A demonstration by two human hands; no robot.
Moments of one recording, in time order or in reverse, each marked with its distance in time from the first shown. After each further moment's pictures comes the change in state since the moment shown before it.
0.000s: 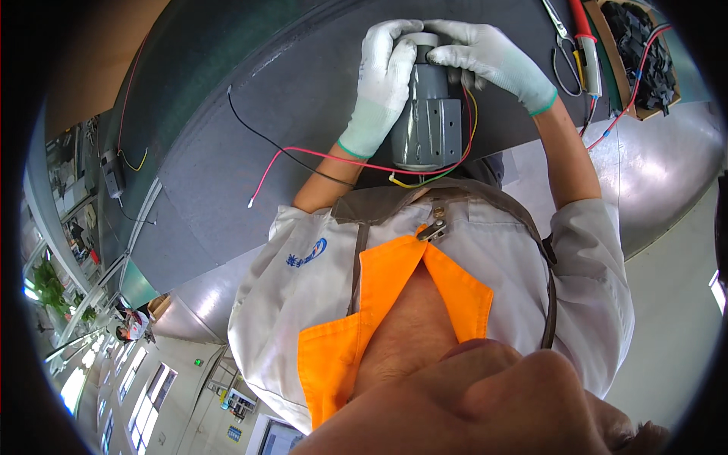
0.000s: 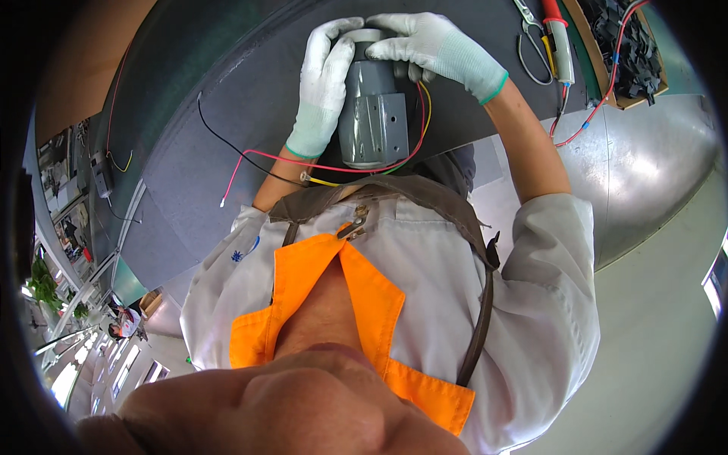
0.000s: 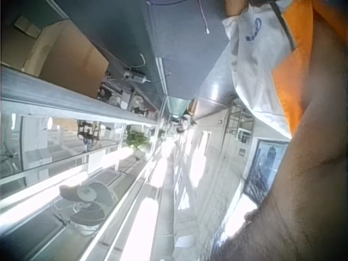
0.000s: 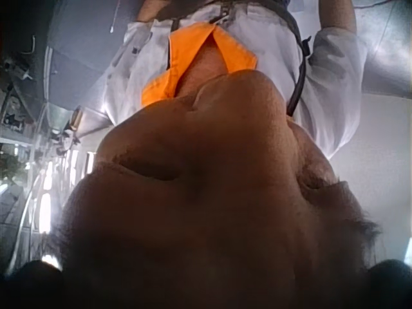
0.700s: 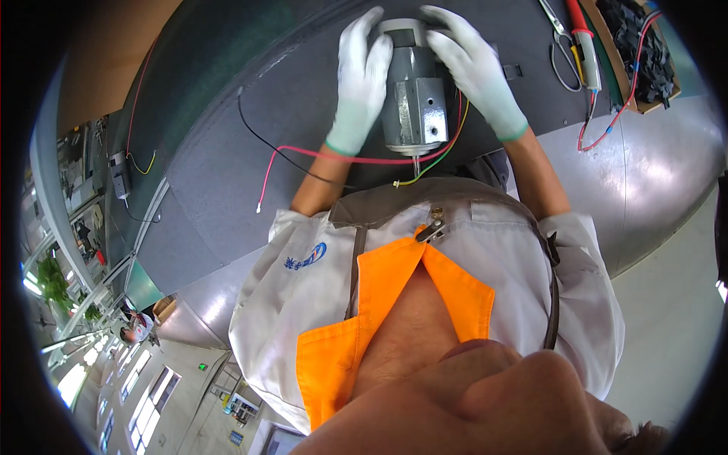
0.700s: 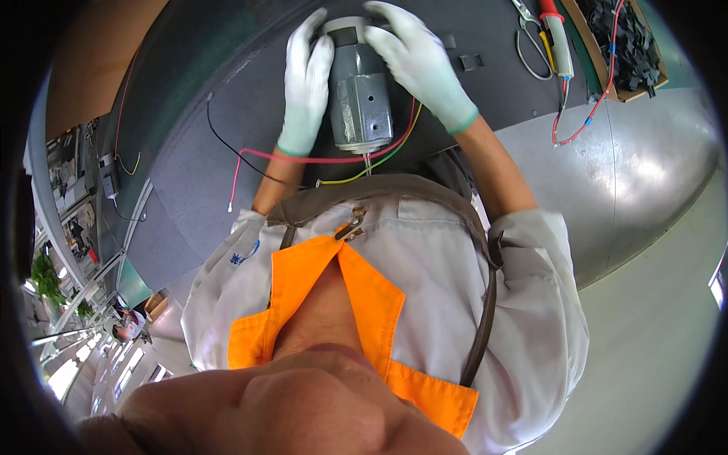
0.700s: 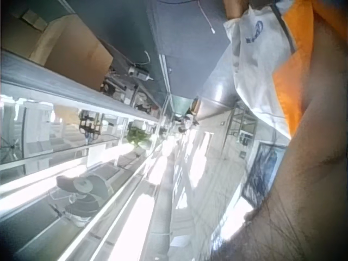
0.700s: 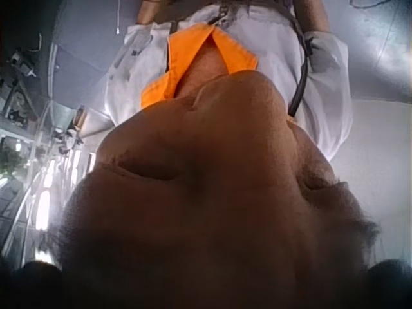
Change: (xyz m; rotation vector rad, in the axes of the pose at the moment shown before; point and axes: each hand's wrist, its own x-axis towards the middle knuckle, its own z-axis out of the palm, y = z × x) left_hand 0.004 -0.029 -0.016 -0.063 -0.002 0.425; right_hand 0.007 0.020 0.056 -0.069 0.719 -0.506
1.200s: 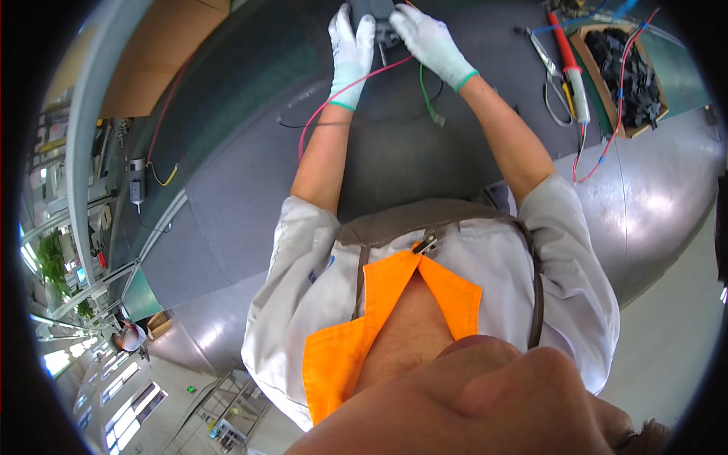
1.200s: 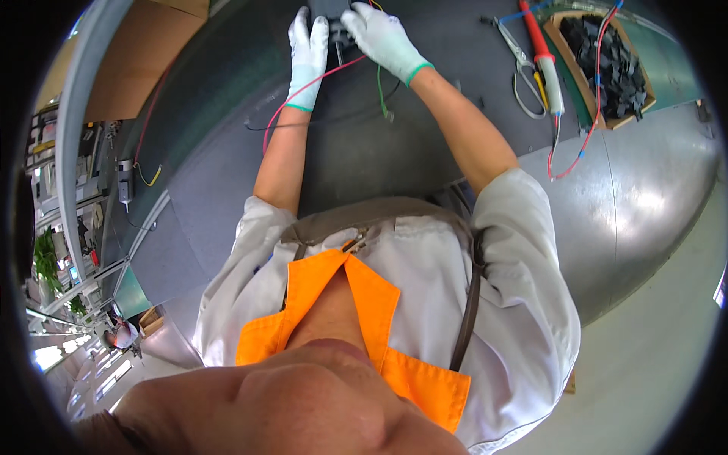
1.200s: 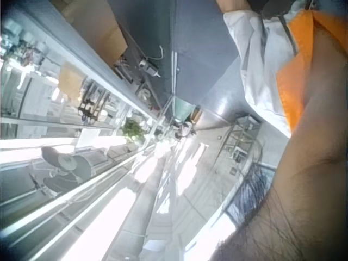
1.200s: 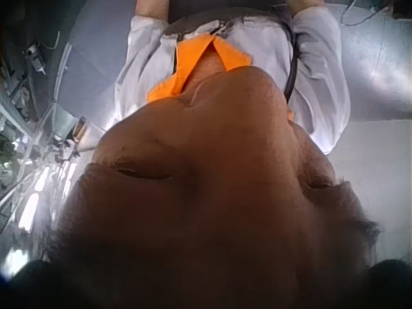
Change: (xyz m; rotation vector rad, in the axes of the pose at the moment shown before) left_hand 0.088 -0.067 -0.036 0.425 0.137 -0.244; right_hand 0.104 0.016 0.043 -0.182 0.046 -0.101
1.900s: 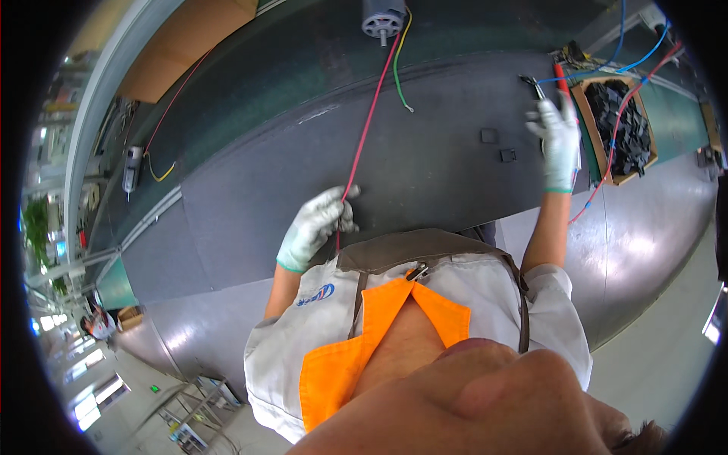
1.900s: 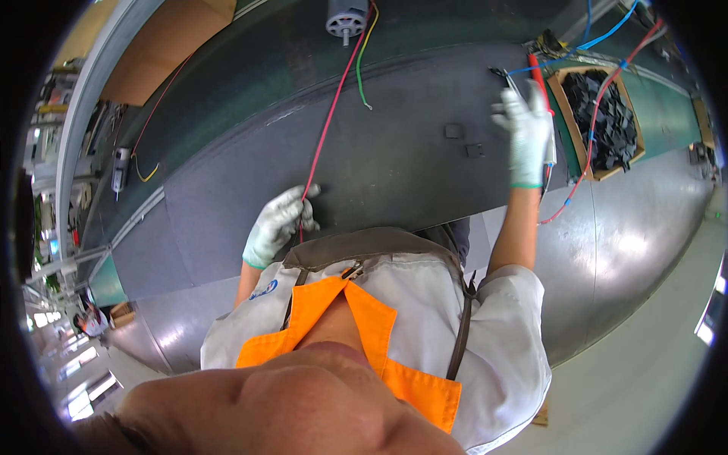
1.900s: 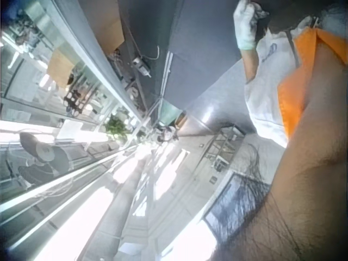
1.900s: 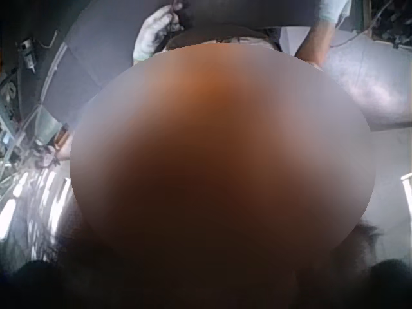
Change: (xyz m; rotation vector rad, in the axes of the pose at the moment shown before) left_hand -0.201 0.081 -0.174 -0.911 -0.388 -0.973; right_hand -0.069 0.028 -0.157 0.460 0.359 0.425
